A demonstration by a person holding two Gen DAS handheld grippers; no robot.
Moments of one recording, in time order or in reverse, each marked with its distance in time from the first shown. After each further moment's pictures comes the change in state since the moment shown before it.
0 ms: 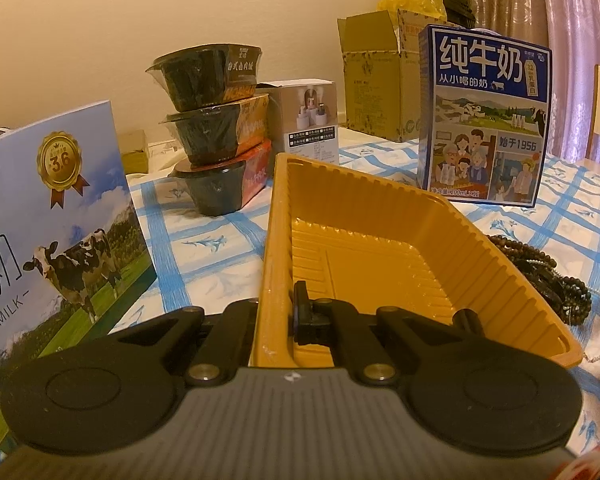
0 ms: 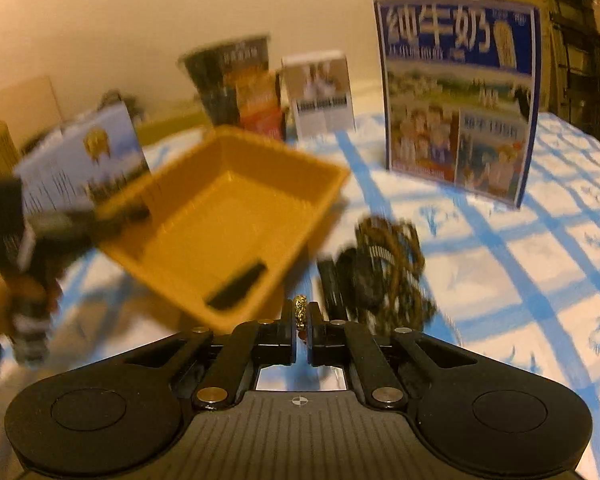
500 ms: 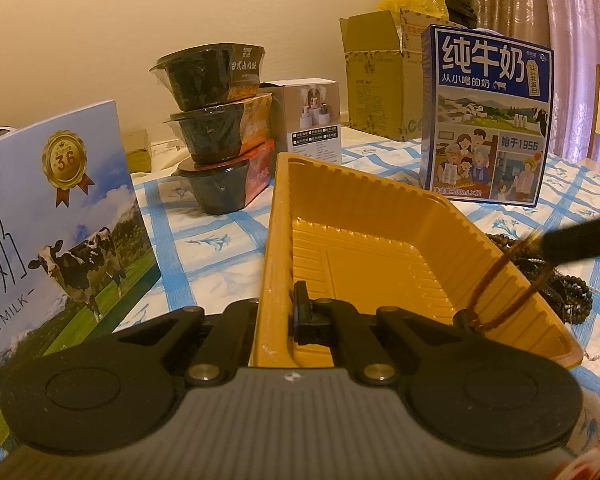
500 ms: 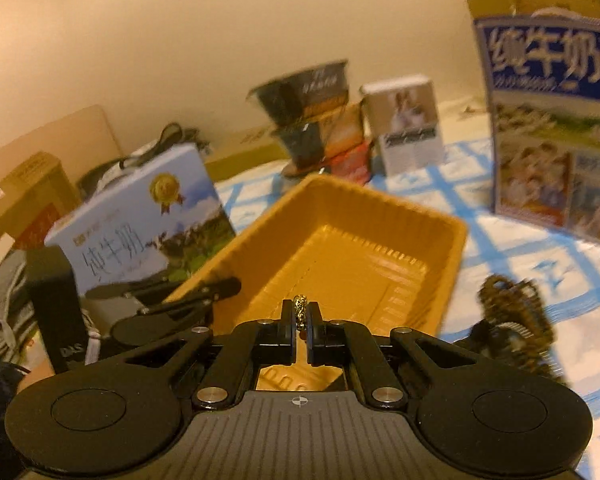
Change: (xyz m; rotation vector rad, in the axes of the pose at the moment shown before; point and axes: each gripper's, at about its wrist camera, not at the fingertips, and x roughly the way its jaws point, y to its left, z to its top) left arm -0.002 0.004 0.000 -0.002 0.004 0.006; right arm 0.061 0.053 0.049 0.024 -0.037 0.208
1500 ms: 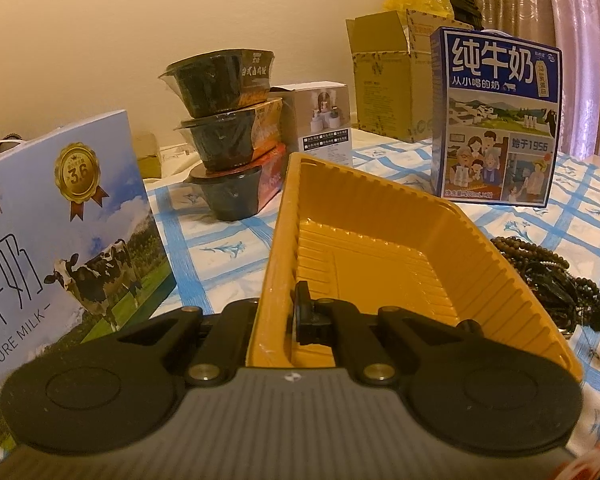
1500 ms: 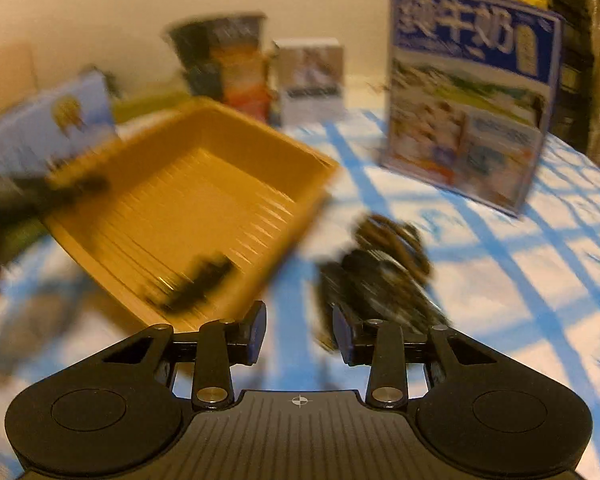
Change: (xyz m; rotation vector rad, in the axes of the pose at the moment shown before) left arm 0.000 0.007 0.008 0.016 -0.002 0.029; right arm -0.018 -0.043 -0.058 -0.096 0.098 -0.353
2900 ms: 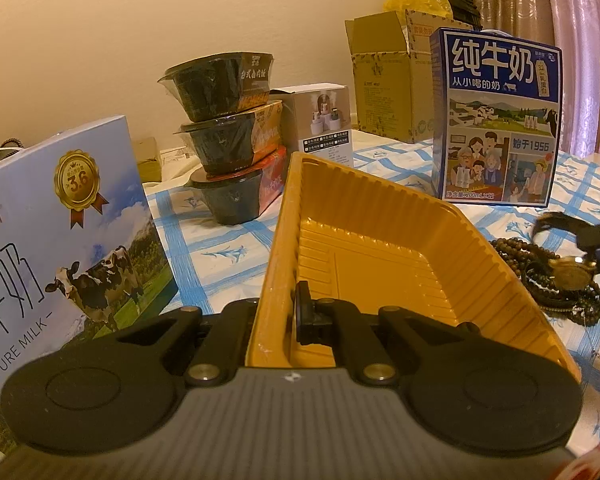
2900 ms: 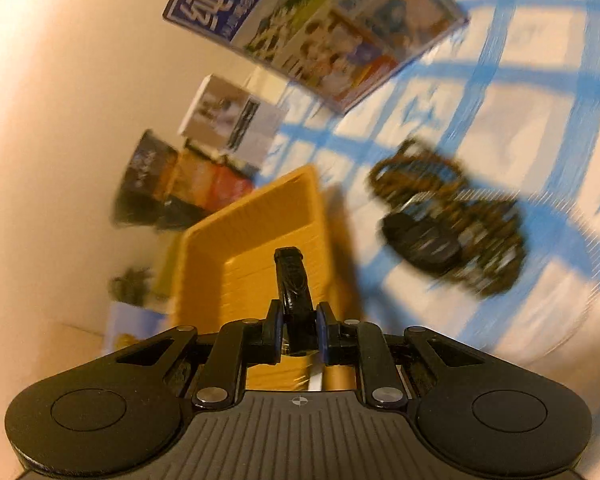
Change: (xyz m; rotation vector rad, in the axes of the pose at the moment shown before) left arm 0.002 0.000 0.004 0.013 -0.001 0.004; right arm 0.015 -0.072 0.032 0.989 0.036 0.394
